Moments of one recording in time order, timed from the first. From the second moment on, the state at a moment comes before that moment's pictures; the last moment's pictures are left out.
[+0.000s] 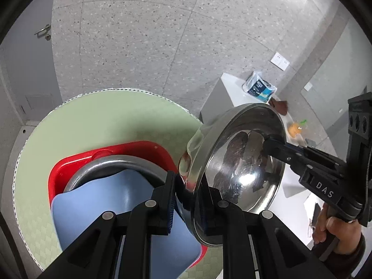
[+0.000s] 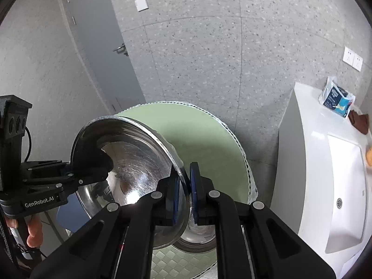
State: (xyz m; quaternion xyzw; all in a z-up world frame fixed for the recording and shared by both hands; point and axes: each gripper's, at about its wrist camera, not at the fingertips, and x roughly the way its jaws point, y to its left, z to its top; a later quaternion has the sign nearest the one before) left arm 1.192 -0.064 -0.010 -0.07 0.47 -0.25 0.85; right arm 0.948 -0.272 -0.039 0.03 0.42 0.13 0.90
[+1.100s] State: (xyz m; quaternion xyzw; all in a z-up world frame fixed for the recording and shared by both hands) left arm 1.245 -0.076 -0.032 -0.07 0.50 -0.19 0.84; right arm 1.012 -0.259 -0.062 -0.01 0.45 0.17 0.88
